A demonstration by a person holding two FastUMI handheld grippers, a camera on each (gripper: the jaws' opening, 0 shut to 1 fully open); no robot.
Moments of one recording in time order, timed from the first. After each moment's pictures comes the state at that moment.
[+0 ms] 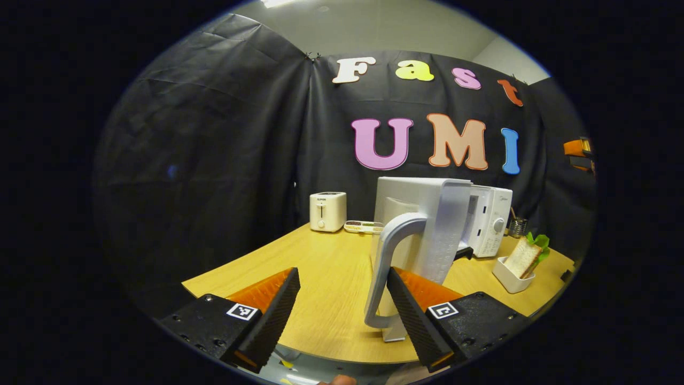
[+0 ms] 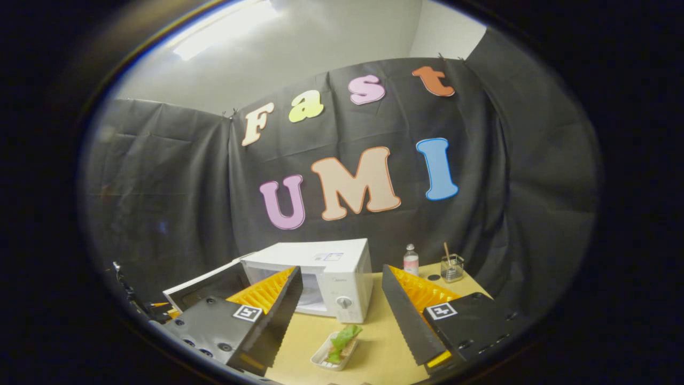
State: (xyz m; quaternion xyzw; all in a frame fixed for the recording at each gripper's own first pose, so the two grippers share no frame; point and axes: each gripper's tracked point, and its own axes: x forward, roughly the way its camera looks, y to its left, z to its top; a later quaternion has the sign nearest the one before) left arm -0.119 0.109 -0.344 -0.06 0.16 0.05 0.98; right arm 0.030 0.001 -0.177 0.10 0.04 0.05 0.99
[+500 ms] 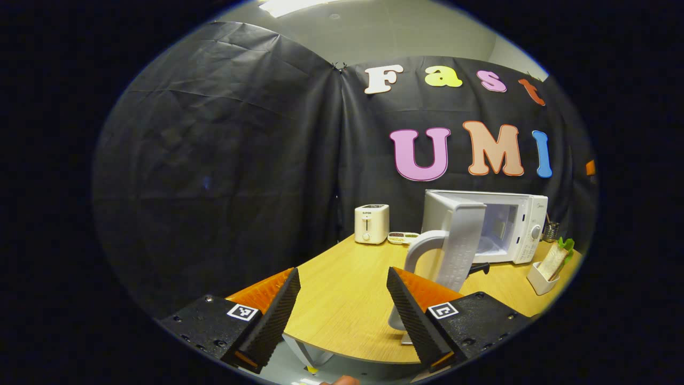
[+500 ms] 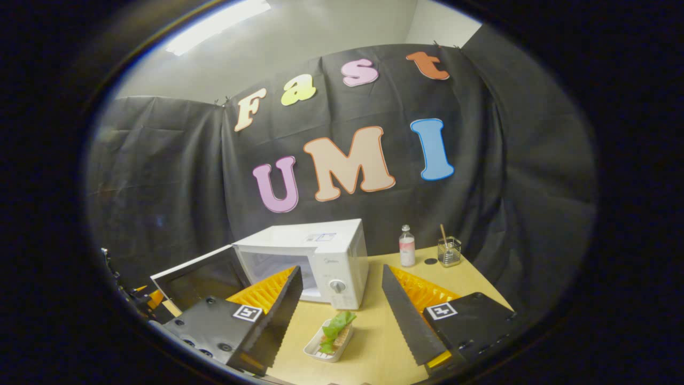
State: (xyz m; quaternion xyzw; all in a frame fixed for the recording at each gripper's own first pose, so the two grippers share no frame) left arm -0.129 0.175 -0.312 -0.03 0.13 0.14 0.98; right arm 0.034 -0.008 -0.228 0.10 0.10 0.04 0.99
